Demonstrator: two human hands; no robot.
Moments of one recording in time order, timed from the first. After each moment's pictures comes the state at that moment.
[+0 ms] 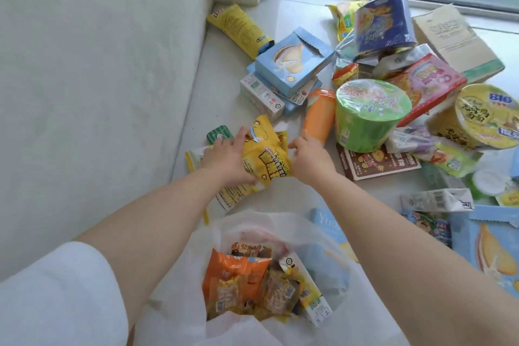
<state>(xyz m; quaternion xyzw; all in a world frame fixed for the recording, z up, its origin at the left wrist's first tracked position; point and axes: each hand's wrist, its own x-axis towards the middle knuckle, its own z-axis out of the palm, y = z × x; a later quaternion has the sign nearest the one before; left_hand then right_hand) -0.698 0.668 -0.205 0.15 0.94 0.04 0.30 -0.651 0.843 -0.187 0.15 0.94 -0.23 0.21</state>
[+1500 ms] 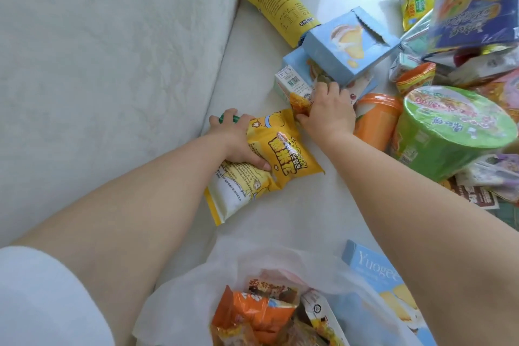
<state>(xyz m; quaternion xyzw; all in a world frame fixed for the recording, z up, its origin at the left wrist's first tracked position) -0.784 0.642 -0.232 0.08 0.91 0.04 0.40 -0.774 0.829 -0.229 0.11 0.99 -0.09 0.10</state>
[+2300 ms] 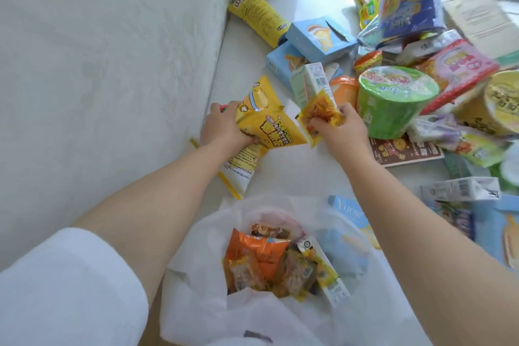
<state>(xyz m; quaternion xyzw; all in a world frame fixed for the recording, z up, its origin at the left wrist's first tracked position) -0.712 0.639 -0.178 0.01 0.96 0.22 0.17 -0.641 0.840 -0.148 0.30 0.81 -0.50 -0.01</state>
